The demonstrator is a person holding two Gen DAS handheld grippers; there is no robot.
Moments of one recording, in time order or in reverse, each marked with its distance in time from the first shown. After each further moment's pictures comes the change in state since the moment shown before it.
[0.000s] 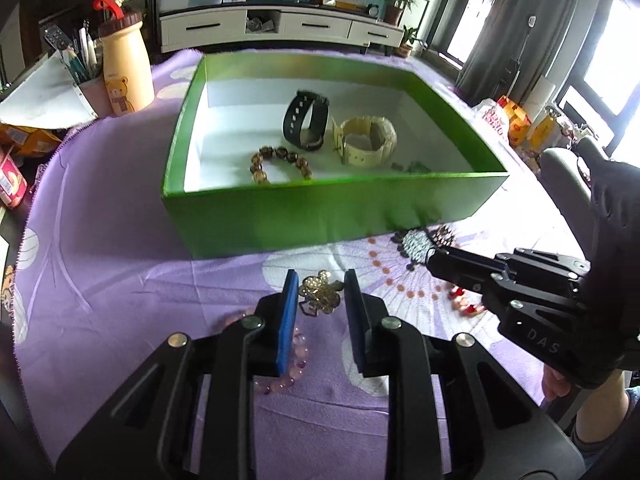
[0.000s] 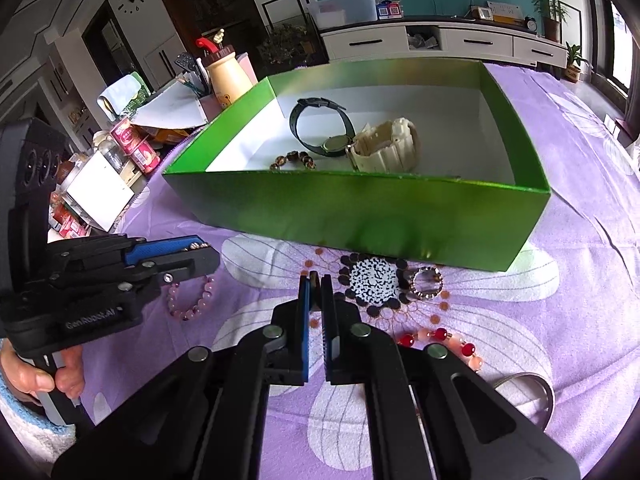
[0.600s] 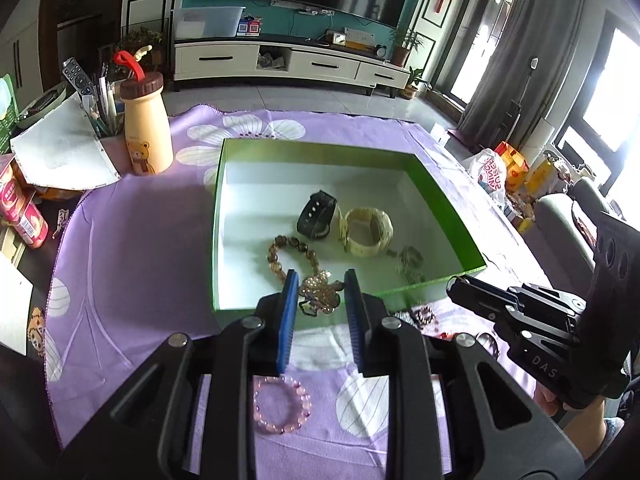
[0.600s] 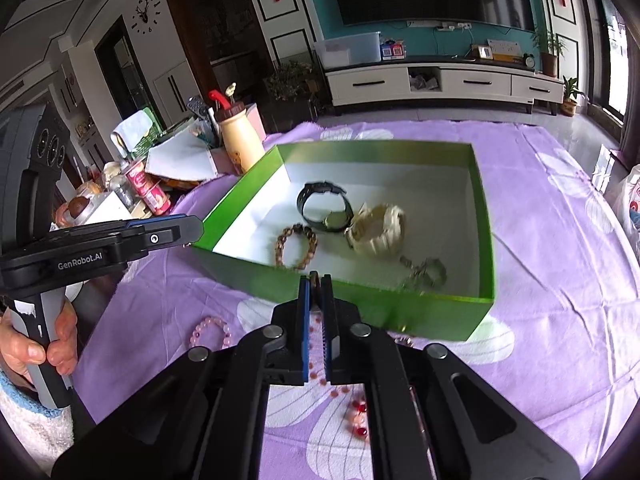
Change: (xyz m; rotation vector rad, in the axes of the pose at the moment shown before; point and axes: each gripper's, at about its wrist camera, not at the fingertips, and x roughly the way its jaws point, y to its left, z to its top) left arm -0.042 0.010 0.058 -0.057 -0.121 -0.007; right arm -0.040 0.001 0.046 -0.031 -0.133 -0.018
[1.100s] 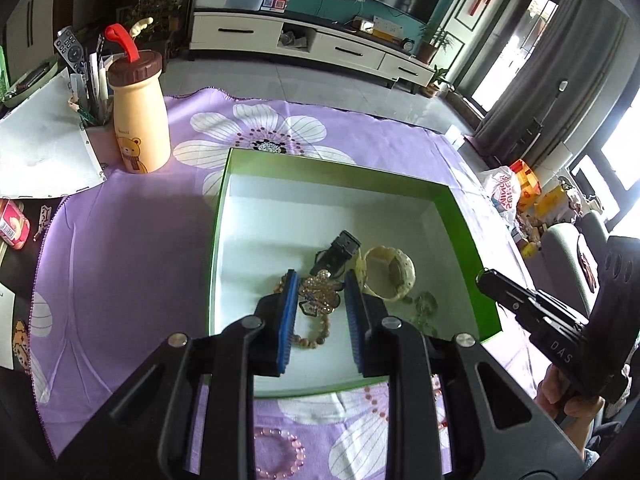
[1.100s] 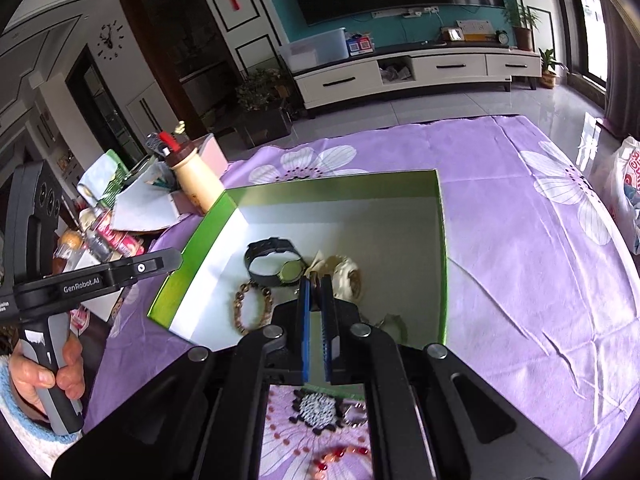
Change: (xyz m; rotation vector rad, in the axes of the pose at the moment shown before) left arm 0.054 0.023 0.054 -0.128 0.084 0.011; right arm 0.031 -0.054 0.054 0.138 0.029 -0.033
